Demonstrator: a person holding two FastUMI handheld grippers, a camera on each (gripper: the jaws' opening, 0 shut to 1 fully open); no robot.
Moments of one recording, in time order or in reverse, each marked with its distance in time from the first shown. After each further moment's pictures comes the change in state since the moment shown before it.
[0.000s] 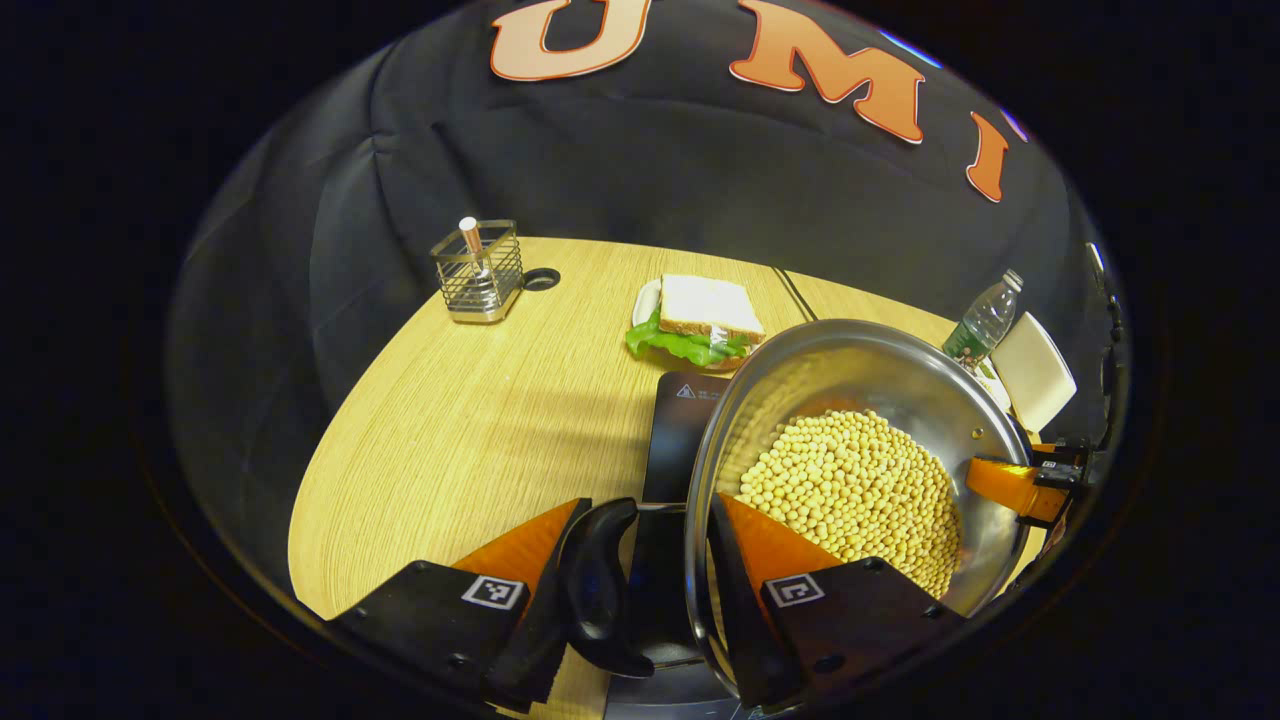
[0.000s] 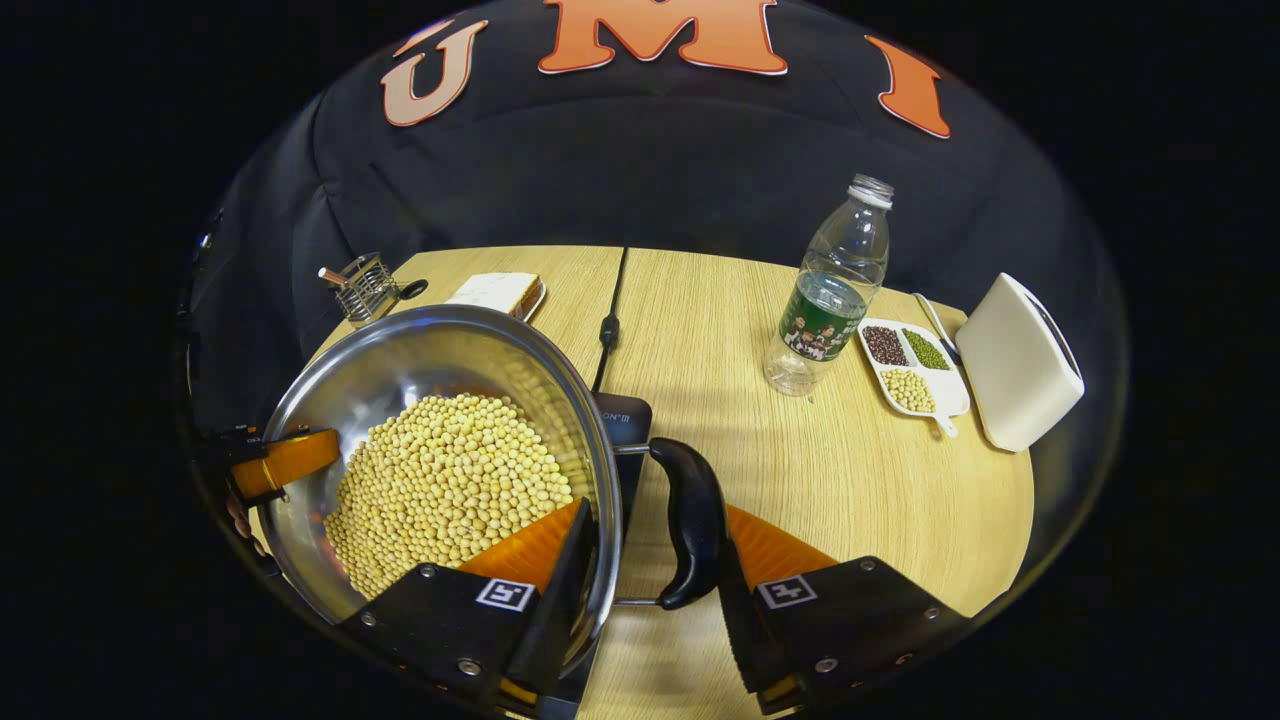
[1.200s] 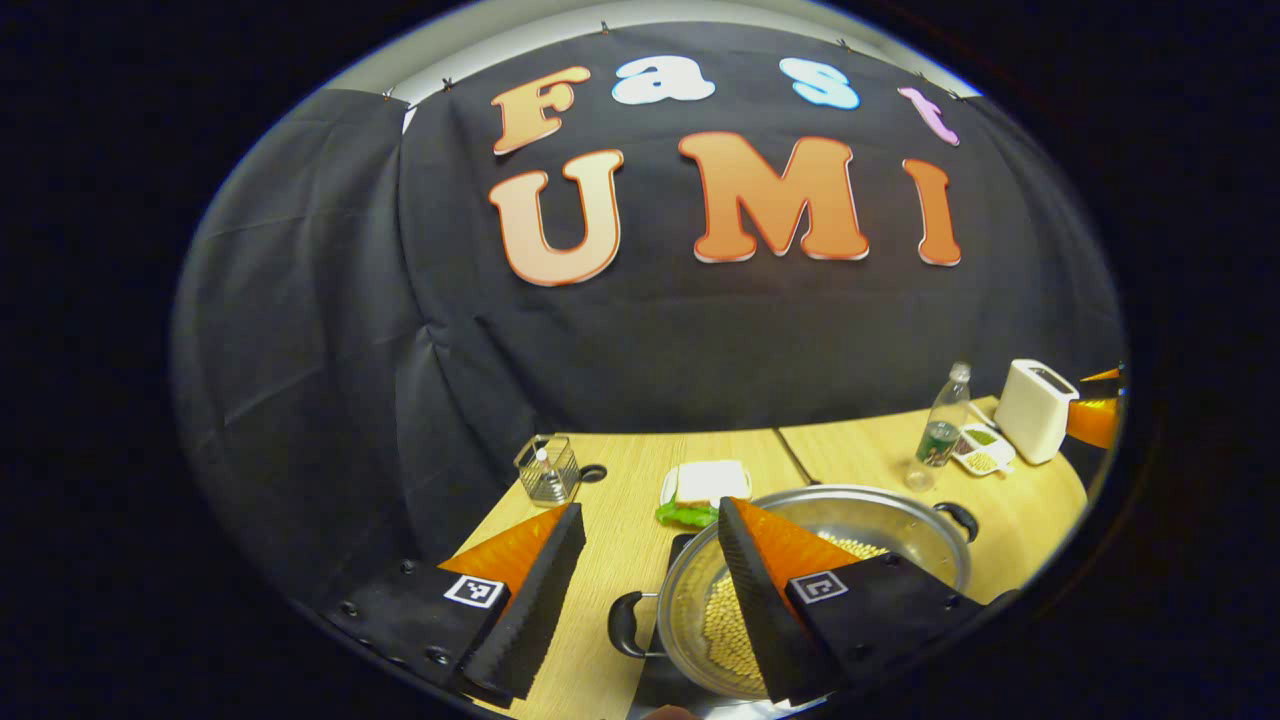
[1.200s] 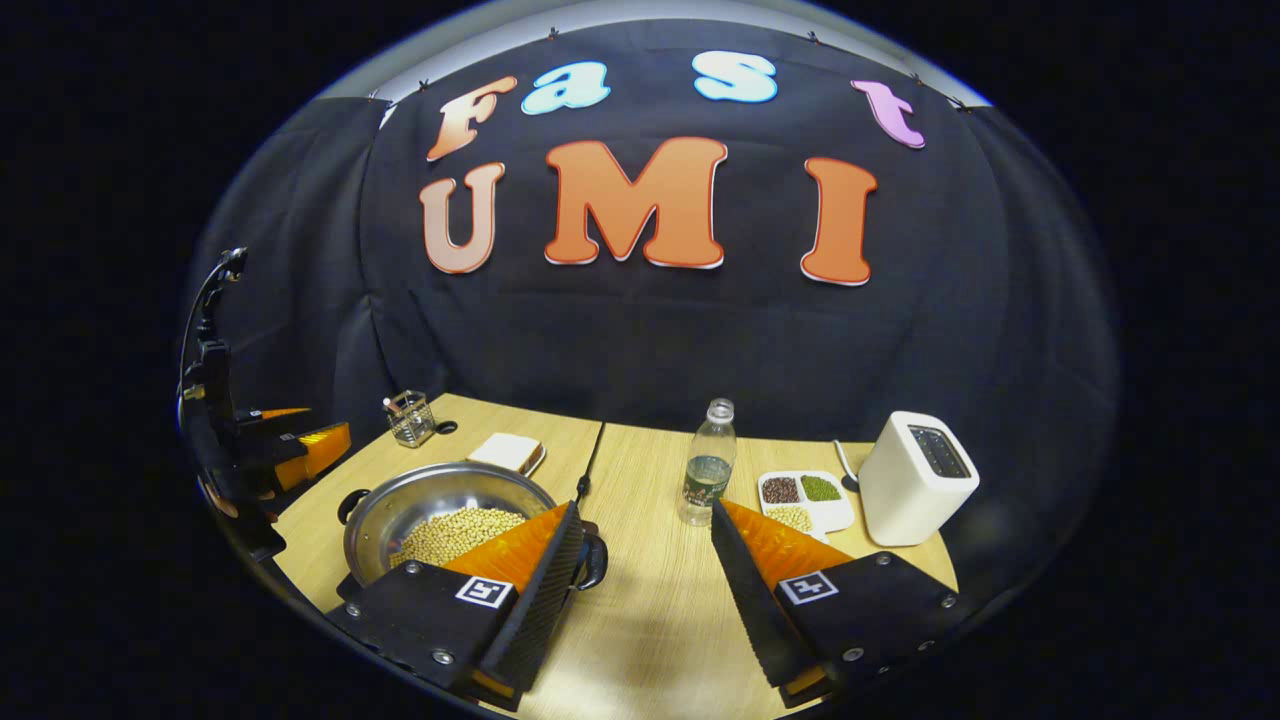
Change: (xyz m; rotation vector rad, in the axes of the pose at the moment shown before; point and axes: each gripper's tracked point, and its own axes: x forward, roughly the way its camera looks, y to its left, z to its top) left arm -0.179 -0.039 0.137 0.162 -0.574 0.119; right arm -0.235 -0.069 0.074 -0.019 -0.525 -0.002
